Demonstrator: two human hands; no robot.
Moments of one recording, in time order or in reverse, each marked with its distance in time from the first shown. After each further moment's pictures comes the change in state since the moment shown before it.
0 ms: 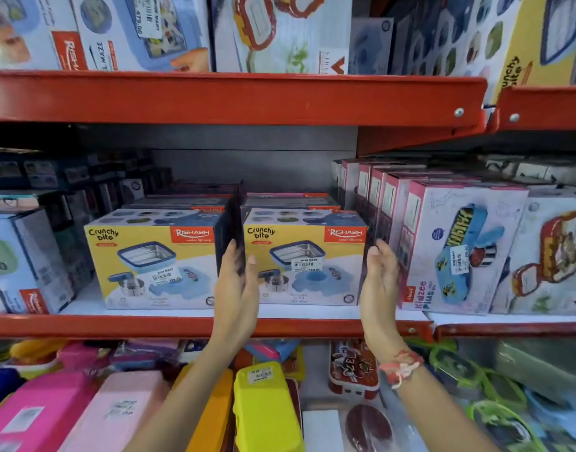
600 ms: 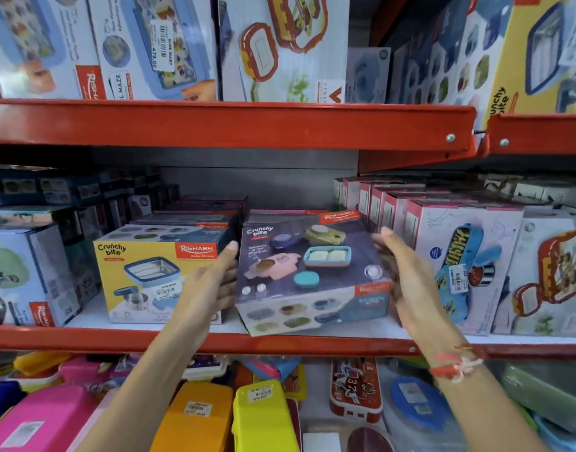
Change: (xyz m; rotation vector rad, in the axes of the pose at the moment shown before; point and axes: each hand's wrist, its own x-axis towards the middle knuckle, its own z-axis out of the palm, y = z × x) left_hand 0.025 0.029 -0.045 -0.268 -0.089 -0.310; right_hand 0.040 -0.047 -0.029 0.233 -0.236 0.210
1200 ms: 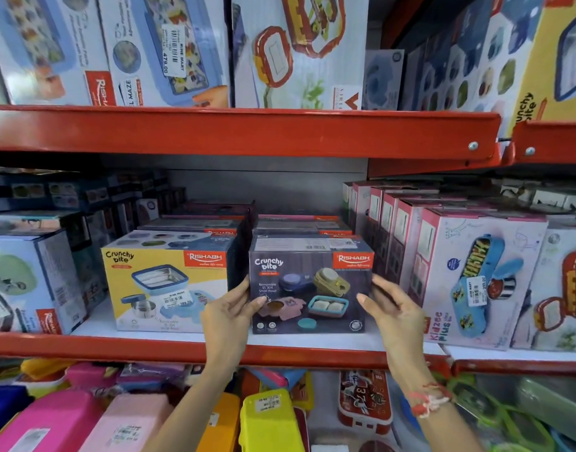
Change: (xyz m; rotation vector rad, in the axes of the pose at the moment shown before) left_hand 0.020 -0.063 0.013 0.072 0.207 0.211; right_hand -0.001 0.082 -0.003 -0.123 0.115 -0.121
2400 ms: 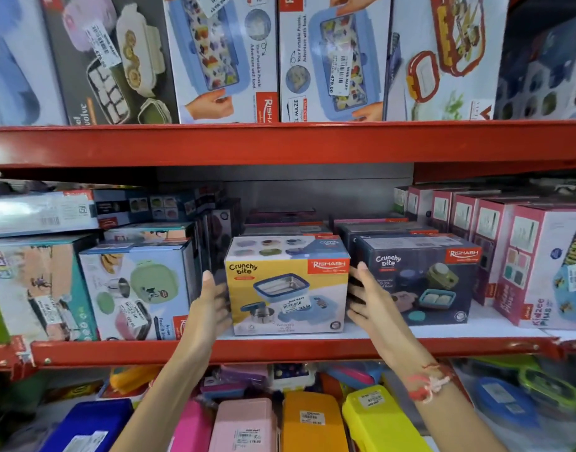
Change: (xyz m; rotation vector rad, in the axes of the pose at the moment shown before) left_hand 0.069 0.020 -0.229 -0.120 -0.185 -0.269; right_hand -0.102 -0.050 0.215 -0.027 -0.224 0.336
